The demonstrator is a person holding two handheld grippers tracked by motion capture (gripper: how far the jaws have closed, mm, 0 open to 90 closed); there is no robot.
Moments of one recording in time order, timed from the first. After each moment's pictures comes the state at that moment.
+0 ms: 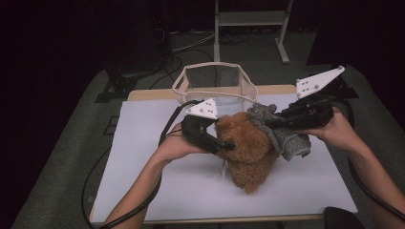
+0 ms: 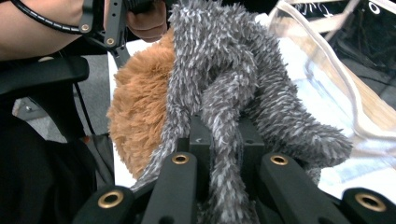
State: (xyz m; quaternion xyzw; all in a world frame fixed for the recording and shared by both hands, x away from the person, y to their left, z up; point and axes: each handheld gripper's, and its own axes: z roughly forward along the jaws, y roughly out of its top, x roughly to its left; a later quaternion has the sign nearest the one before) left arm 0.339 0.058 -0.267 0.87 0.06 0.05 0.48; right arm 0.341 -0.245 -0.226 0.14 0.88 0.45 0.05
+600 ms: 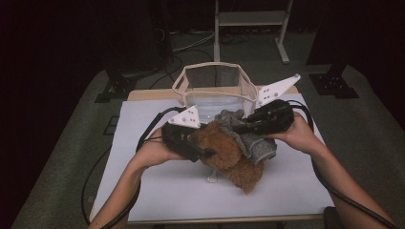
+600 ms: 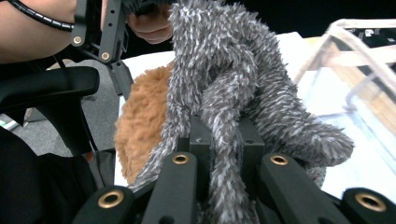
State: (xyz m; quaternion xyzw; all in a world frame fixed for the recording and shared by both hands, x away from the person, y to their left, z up) left arm 0.323 0.104 -0.274 0.89 0.08 0.09 0.44; right arm 0.350 -0.174 -0.249 0.09 0.88 0.47 0.03
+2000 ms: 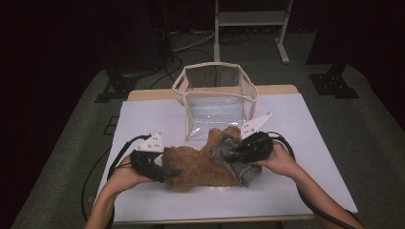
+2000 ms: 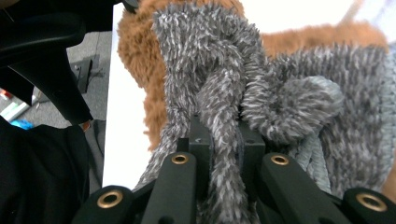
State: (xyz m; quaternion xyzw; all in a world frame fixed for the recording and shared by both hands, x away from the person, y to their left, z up) left arm 0.307 0.185 -0.348 0.90 0.16 0.09 0.40; right arm 0.346 -0.154 -0.354 0.12 0.90 0.43 -0.02
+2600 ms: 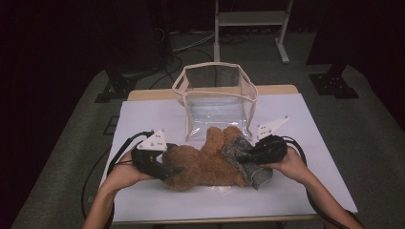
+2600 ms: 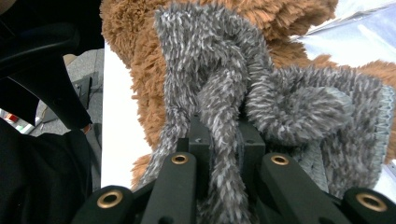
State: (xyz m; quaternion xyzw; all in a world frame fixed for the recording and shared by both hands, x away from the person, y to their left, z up) left arm 0.301 0.173 -0.327 0.91 0.12 0.11 0.39; right arm 0.346 -0.193 -0.373 0.16 0.88 0.45 -0.03
